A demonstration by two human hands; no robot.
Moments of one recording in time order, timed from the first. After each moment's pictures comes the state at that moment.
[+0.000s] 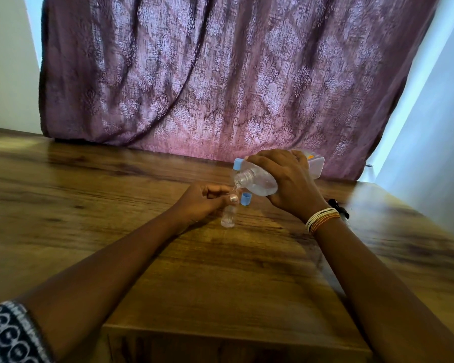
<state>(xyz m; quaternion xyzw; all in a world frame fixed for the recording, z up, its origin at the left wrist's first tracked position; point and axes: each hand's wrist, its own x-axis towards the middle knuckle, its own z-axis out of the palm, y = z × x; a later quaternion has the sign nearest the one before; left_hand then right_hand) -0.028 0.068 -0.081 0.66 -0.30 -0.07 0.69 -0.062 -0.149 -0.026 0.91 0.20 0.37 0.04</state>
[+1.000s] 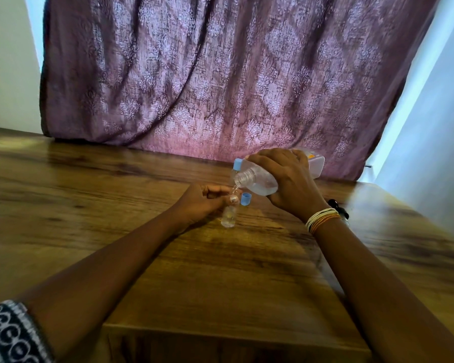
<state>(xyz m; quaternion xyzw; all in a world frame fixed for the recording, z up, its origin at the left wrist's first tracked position) -0.027 0.068 -0.080 0.67 -0.27 -0.09 0.69 -0.064 -0.148 -0.023 0.90 0.20 0.38 0.04</state>
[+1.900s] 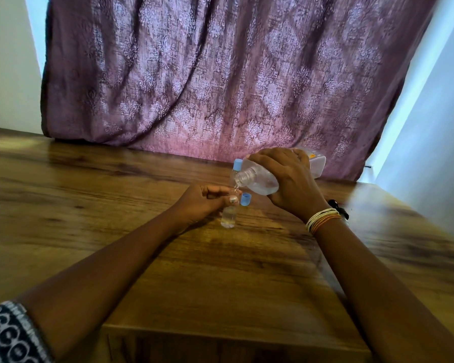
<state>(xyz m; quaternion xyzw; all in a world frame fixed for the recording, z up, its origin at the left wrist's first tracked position) -0.029 0.069 -0.080 0.67 -0.29 -0.08 0.68 -0.063 -0.149 -0.024 0.89 0.20 0.40 0.04</state>
